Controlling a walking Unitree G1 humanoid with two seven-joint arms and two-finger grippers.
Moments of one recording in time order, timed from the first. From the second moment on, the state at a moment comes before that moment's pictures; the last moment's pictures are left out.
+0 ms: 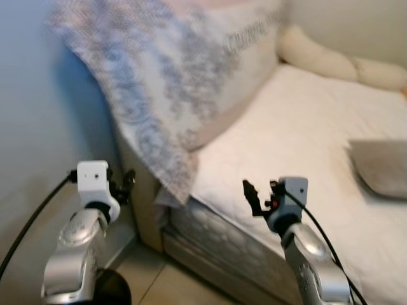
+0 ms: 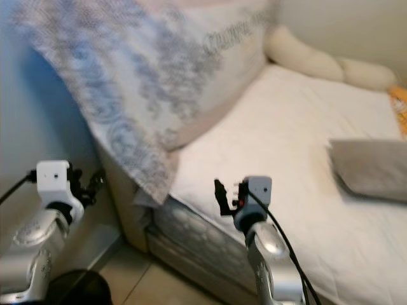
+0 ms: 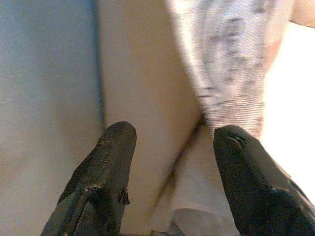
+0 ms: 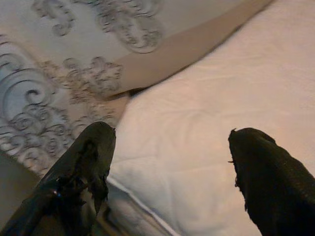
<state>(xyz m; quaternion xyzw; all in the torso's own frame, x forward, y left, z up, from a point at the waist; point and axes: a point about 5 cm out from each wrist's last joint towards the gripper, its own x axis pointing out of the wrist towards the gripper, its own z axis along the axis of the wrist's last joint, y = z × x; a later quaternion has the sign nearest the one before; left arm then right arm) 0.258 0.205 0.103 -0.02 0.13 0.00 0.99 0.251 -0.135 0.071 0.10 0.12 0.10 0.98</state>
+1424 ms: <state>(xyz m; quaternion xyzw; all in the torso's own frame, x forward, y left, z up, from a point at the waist) 0.265 0.203 0.108 0.01 0.14 0.00 0.99 0.261 -0.158 0.074 0.06 0.11 0.03 0.99</state>
